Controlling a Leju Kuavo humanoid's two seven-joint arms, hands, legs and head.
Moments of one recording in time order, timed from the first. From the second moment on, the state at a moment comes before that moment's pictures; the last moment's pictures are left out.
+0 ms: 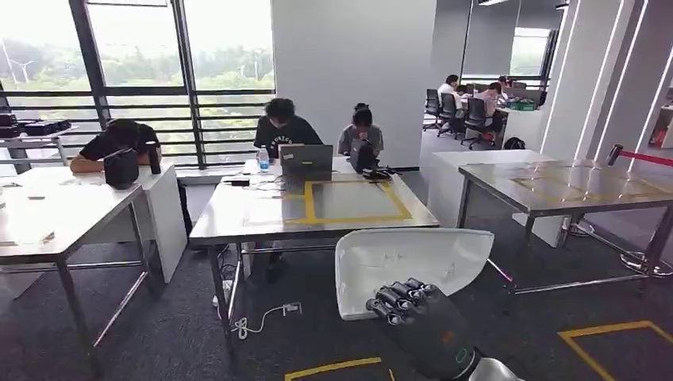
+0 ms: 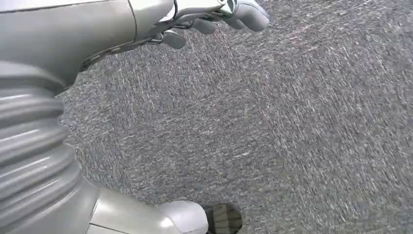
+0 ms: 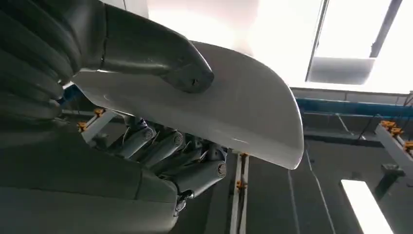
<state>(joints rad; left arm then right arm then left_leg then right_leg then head) -0.14 -0.08 1.01 -0.20 -1.07 0.09 -0.44 -0.72 -0.21 0.62 -1.39 1.29 -0.12 -0.30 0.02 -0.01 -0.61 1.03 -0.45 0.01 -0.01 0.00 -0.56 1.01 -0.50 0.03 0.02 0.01</state>
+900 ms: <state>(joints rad) -0.14 -0.08 1.01 -0.21 -1.07 0.09 -0.43 -0.72 -0.21 0.61 -1.39 1.29 -0.10 -0.30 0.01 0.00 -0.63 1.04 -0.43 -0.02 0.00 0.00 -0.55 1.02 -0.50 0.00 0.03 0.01</state>
